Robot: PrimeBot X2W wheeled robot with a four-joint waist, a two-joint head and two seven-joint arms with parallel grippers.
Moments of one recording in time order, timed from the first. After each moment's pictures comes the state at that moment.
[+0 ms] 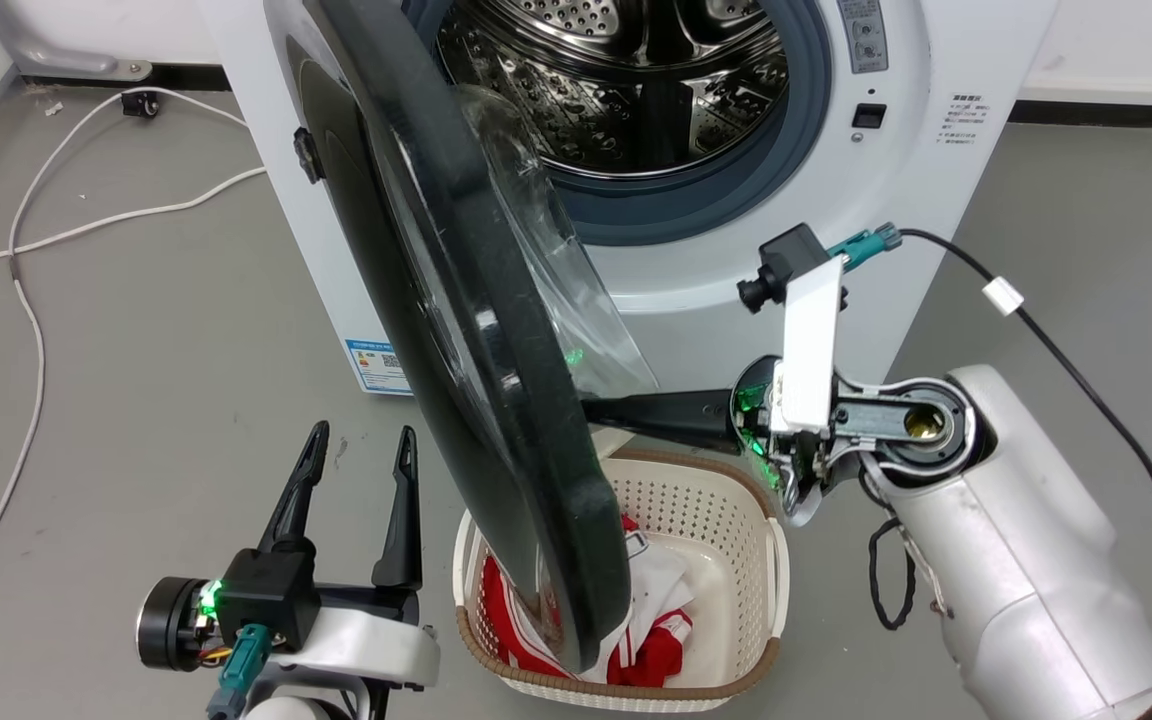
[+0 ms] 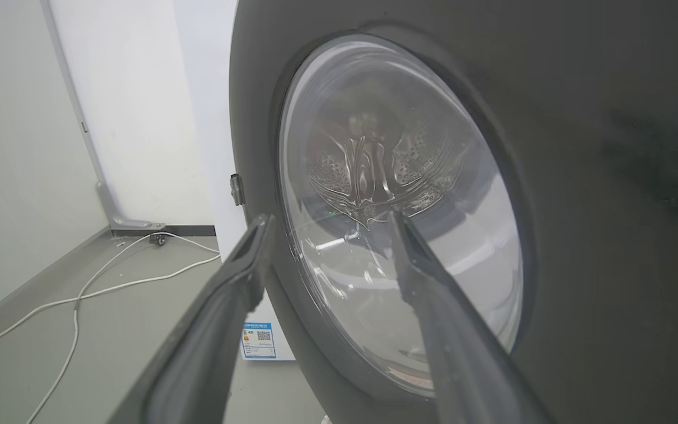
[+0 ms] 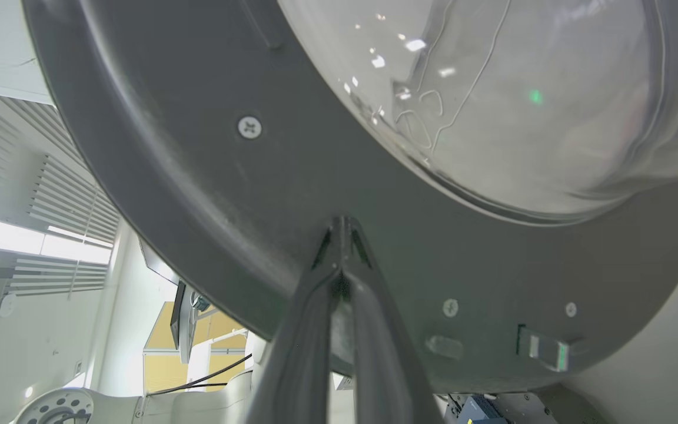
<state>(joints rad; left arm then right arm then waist) -0.05 0.05 -0.09 0.04 -0.07 -0.02 -0.26 -0.73 -0.06 0.37 0.57 1.54 0.13 0.99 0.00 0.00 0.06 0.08</state>
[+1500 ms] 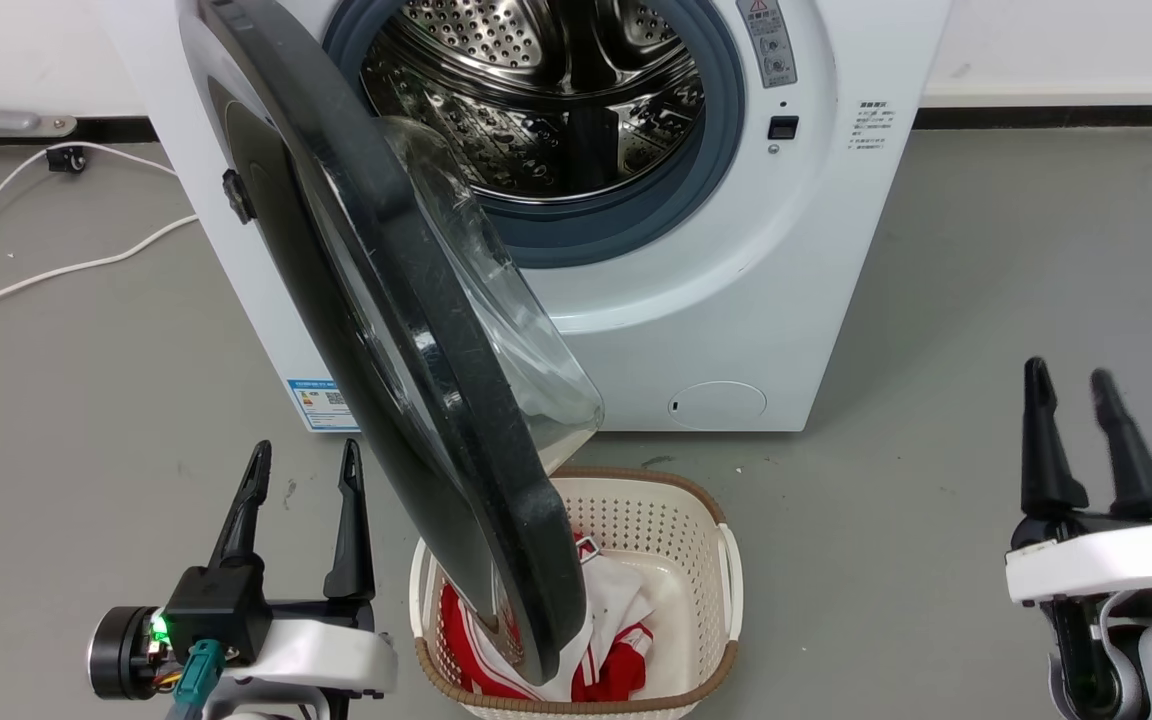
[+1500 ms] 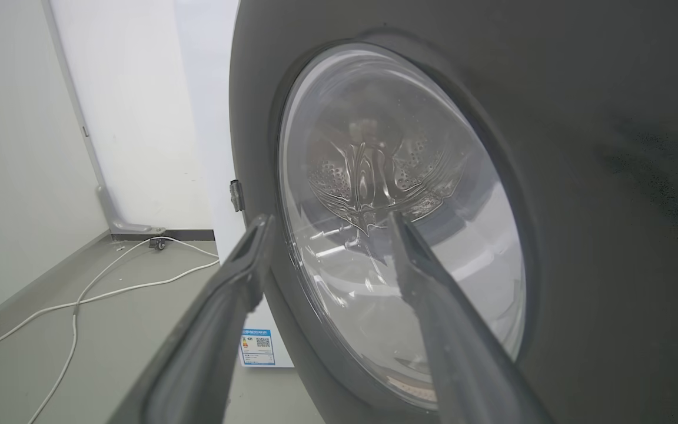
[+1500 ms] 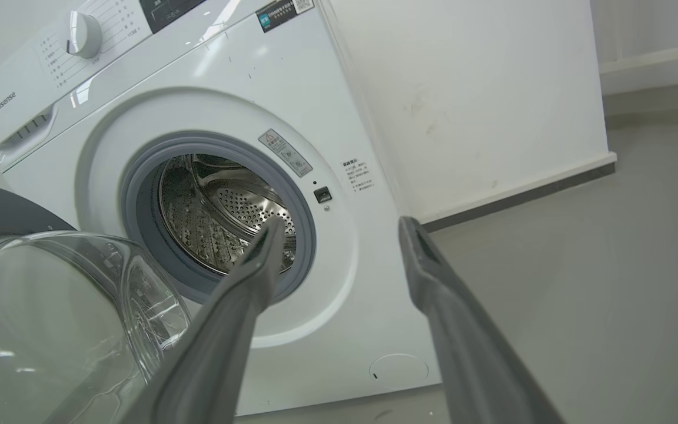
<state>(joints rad) -0.02 0.05 -0.02 0.03 -0.06 0.00 -0.26 -0.16 -0.16 -0.01 0.21 0.59 0.13 -0.25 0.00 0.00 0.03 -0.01</state>
